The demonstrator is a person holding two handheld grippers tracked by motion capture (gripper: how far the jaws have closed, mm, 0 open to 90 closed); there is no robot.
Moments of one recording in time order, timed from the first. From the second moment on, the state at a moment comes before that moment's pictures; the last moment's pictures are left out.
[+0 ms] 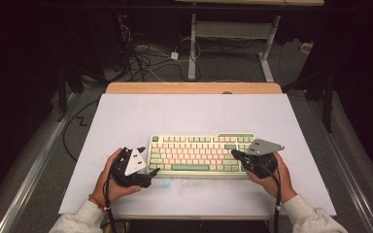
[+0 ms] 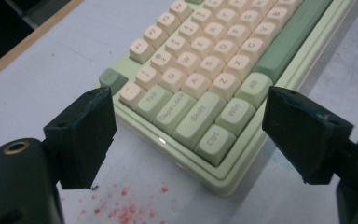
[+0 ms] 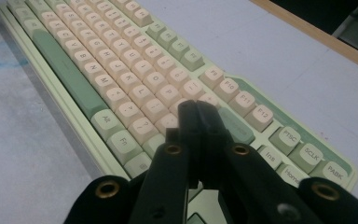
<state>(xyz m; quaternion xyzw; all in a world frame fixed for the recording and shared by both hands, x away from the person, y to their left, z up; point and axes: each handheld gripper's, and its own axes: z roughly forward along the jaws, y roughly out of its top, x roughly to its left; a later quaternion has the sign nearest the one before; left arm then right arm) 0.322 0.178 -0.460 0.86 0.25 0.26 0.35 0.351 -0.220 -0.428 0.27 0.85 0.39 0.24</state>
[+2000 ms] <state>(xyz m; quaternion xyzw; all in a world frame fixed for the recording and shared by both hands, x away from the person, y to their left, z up) 0.310 0.193 -0.475 0.87 0.26 0.24 0.35 0.399 -0.142 -0.451 0.26 0.88 0.35 0.20</state>
